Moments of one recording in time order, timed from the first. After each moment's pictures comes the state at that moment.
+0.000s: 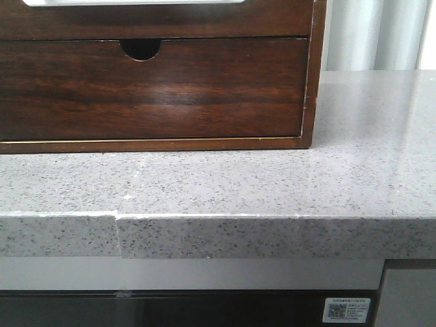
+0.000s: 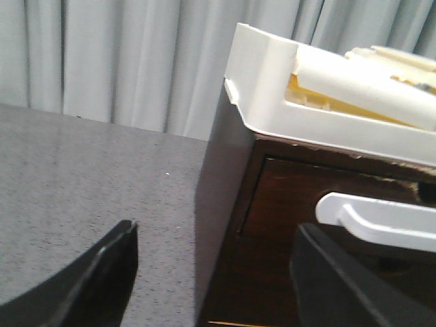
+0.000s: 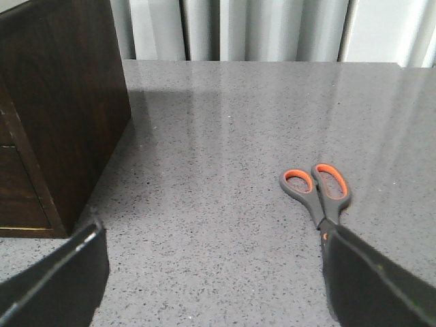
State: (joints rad) left arm -0.02 0.30 -0.51 -0.37 0.33 0.09; right arm -0.02 0.34 -0.52 0.02 0.48 0.00
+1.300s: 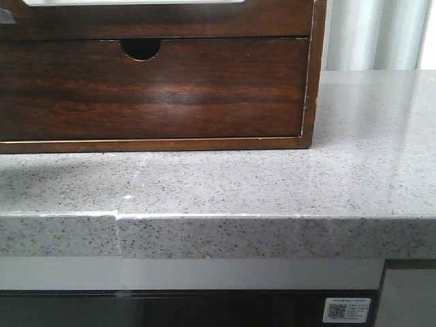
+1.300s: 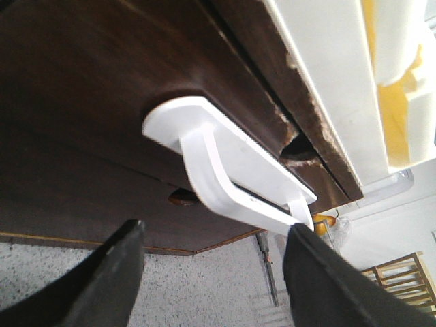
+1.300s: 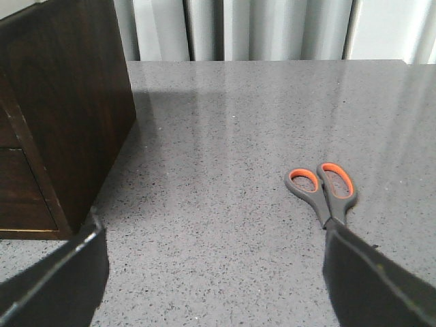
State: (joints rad) left arm -0.02 1.08 -0.60 -1.77 0.82 0.94; right arm -0.02 0.34 -0.52 0.03 0.48 0.00
